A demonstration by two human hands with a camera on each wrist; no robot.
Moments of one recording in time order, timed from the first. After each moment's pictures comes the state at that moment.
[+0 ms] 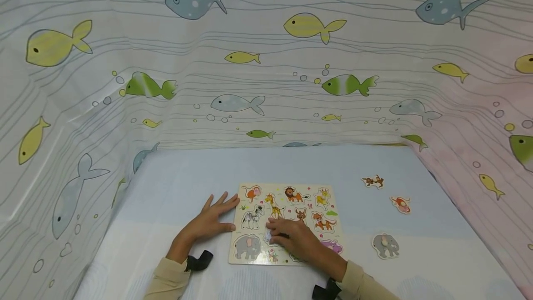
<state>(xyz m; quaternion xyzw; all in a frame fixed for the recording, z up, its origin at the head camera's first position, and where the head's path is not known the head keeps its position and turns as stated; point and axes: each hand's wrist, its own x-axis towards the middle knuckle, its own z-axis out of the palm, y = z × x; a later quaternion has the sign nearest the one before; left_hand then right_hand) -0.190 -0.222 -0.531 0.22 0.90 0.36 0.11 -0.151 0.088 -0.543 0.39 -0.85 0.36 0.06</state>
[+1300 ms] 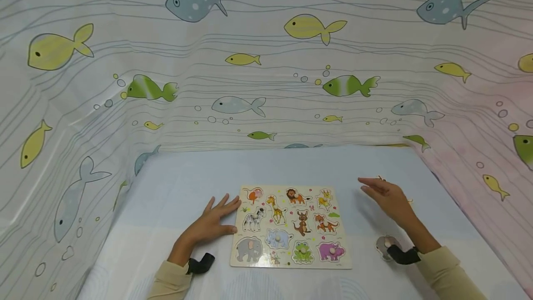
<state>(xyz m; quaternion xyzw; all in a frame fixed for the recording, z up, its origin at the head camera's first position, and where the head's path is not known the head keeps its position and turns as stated) -0.189 -0.222 -0.530 0.22 0.90 0.36 0.12 -0.199 0.296 -0.477 0.08 -0.92 0.39 0.07</state>
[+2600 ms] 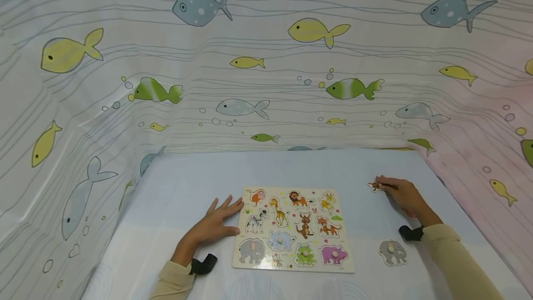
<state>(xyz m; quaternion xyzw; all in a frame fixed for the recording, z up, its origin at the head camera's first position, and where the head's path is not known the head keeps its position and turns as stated) -0.189 -0.223 -0.531 0.23 0.90 0.36 0.12 -0.263 0.379 -0.525 0.09 -0.95 0.29 0.02</state>
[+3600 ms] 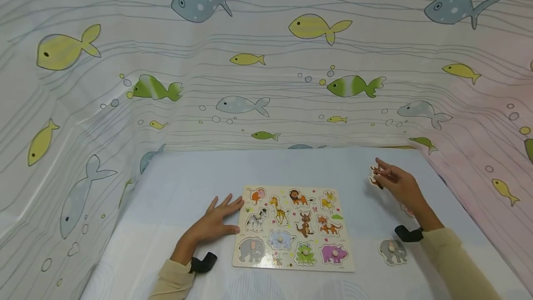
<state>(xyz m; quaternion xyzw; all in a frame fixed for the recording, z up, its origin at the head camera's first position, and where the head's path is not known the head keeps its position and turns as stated) -0.189 -0.223 -0.532 0.23 0.90 0.36 0.11 -0.252 0.341 -0.492 0.12 -0.87 0.46 0.11</state>
